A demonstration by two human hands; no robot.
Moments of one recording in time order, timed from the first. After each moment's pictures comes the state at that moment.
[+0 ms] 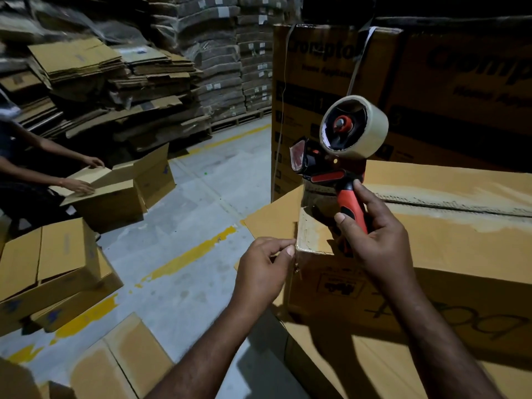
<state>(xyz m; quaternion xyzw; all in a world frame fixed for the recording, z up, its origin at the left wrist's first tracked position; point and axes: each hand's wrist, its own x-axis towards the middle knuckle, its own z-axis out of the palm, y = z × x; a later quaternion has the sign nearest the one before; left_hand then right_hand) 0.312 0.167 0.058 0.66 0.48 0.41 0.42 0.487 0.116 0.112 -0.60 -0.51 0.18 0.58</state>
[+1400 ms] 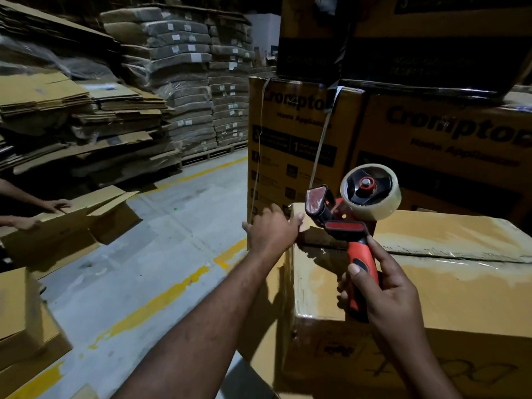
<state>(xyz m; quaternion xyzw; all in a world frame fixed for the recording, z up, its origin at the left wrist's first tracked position) 0.397 0.330 0.108 0.79 0.56 0.18 0.17 0.480 0.110 0.117 -0.60 -0.39 0.24 0.66</state>
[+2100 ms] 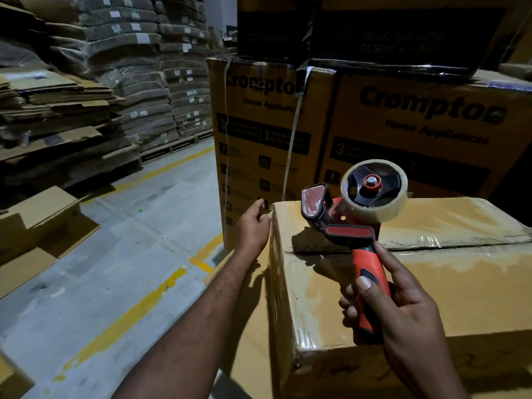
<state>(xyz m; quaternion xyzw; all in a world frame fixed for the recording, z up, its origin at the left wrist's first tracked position) 0.421 0.393 0.056 0.66 0.45 0.39 0.45 0.476 0.109 0.124 -0.59 -0.31 0.28 0.69</state>
